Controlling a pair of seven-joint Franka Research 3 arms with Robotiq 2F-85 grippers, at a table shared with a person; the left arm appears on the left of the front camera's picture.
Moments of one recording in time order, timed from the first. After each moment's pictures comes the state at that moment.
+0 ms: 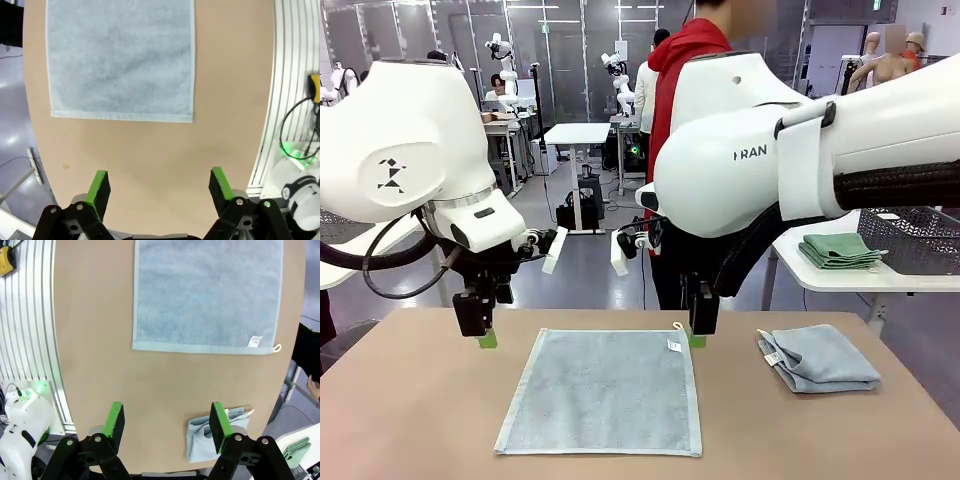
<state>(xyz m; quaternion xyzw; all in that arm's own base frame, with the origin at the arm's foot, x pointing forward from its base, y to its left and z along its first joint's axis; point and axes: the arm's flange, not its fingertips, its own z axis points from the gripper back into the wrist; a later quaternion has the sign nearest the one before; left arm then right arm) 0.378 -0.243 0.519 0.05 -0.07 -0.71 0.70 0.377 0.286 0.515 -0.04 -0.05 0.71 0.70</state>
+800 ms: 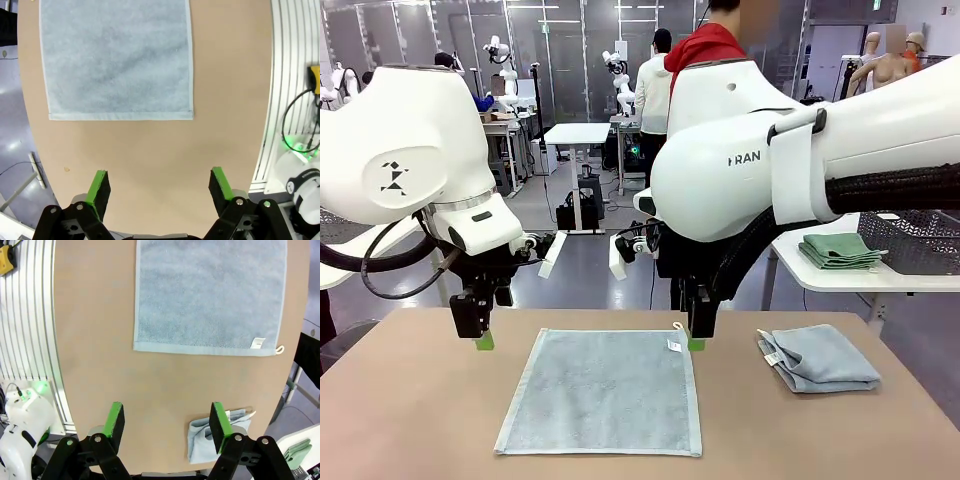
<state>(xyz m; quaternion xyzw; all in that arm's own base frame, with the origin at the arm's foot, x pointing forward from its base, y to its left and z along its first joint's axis) 0.382 -0.241 0.514 0.05 -0.06 -0.72 0.69 0.378 0.289 0.510 -0.04 -0.04 0.71 0.70</state>
